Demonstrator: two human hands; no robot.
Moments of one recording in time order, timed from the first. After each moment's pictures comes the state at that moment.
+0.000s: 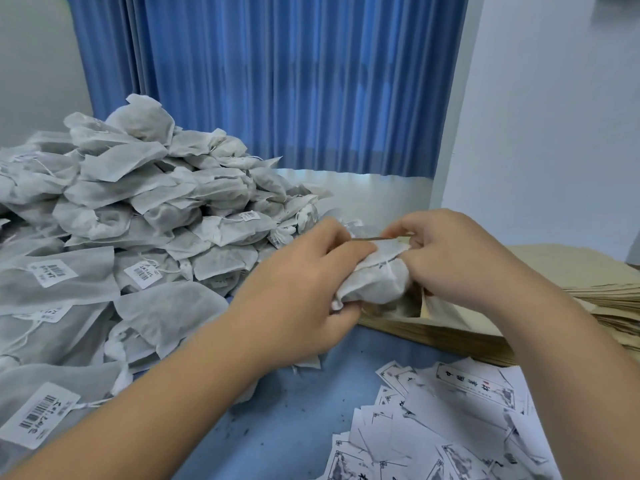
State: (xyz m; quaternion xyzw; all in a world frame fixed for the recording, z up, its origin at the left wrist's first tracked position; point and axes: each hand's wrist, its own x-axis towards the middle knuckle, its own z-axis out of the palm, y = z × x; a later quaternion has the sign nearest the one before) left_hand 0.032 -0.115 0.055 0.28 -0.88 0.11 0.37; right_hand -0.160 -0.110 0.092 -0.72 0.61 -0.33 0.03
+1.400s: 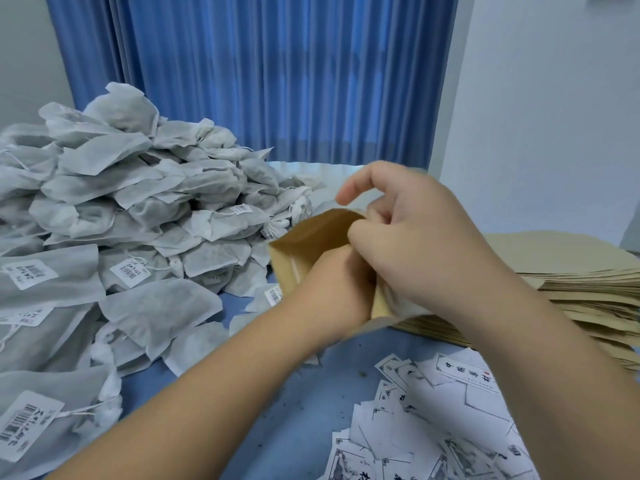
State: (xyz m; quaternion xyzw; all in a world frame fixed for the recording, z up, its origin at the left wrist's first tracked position) left_hand -0.018 -0.125 0.059 0.38 -0.84 -0.23 0.32; right_hand -0.113 -0.084 0.102 -0.74 0.49 -0.46 0.06
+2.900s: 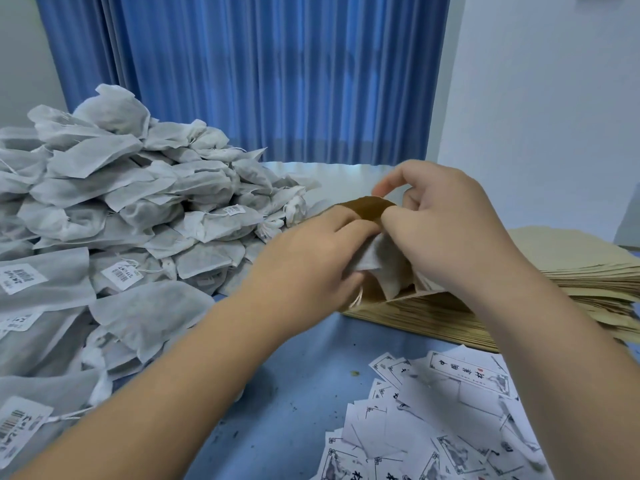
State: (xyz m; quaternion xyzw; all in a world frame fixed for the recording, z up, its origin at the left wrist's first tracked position) left_hand 0.006 -0.136 0.061 0.30 -0.88 0.12 0.34; right_hand -0.146 -0.102 0.098 -0.68 0.55 -0.48 0.00
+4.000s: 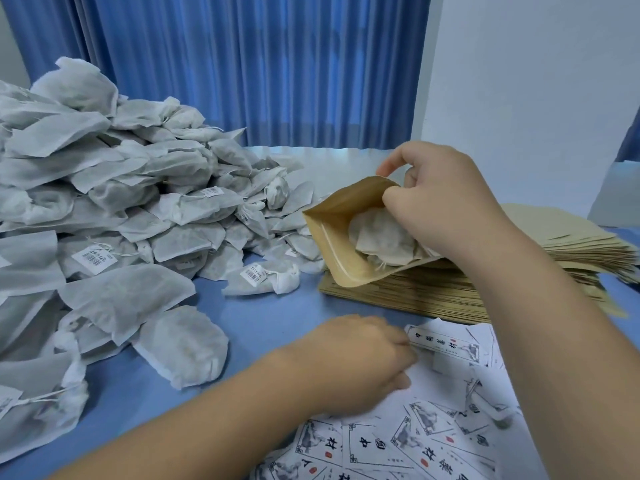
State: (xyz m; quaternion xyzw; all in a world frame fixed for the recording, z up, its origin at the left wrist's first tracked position) left_hand -0.049 -0.117 -0.023 0.18 -0.98 0.09 0.06; right_hand -0.178 -0.112 0.092 -0.65 0.61 -0.44 -0.03
